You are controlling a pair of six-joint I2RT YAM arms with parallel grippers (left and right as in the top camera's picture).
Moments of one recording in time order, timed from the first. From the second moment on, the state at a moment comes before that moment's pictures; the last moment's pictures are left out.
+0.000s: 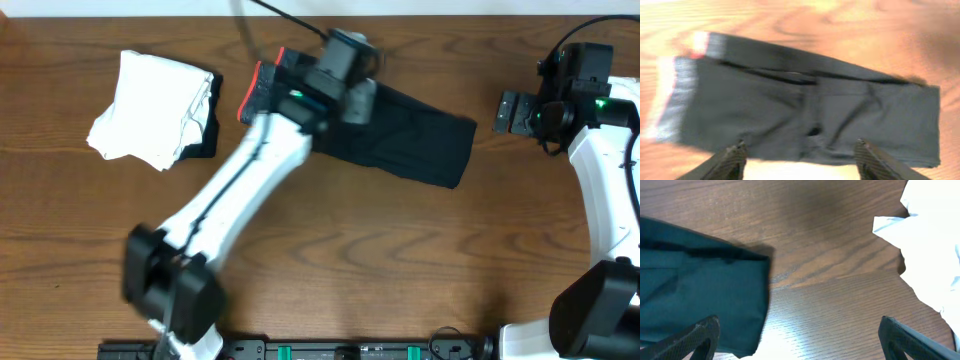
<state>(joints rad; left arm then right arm) -0.55 1.82 1.69 -0.74 -0.15 -0.33 -0.15 1.64 1.38 -0.80 0.01 0.09</state>
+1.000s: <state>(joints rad) -0.10 1.75 1.69 -1.05 -0.19 -0.35 -0.15 2.03 1.32 -0.54 -0.39 0.13</state>
